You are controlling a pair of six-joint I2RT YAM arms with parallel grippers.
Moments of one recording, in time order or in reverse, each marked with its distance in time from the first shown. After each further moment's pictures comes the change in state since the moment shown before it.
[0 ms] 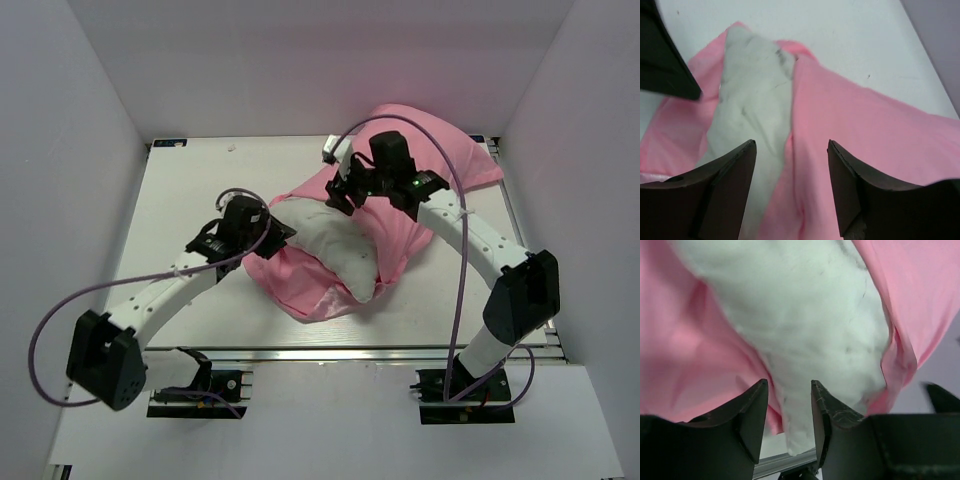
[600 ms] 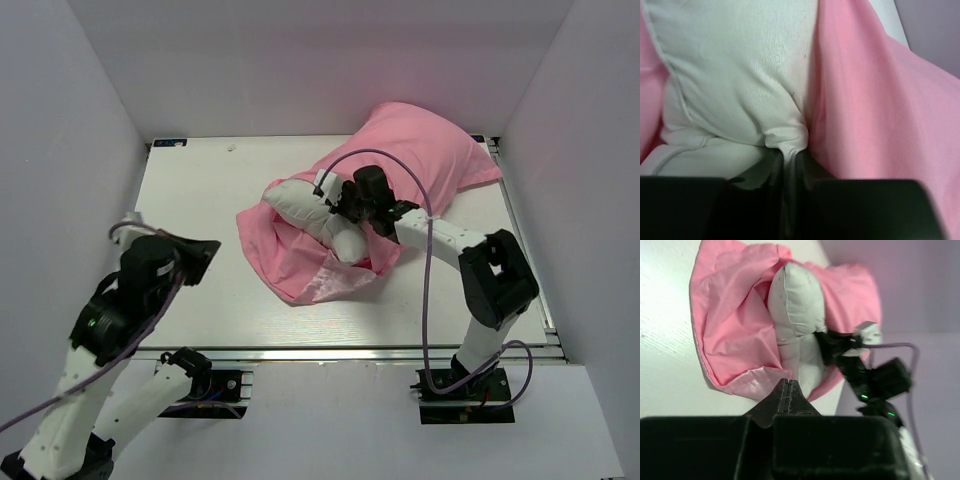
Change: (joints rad) left arm 0.000 -0.594 0.271 -0.643 -0.311 -0.034; right arm 0.026 0.148 -0.263 0.426 0.331 -0.201
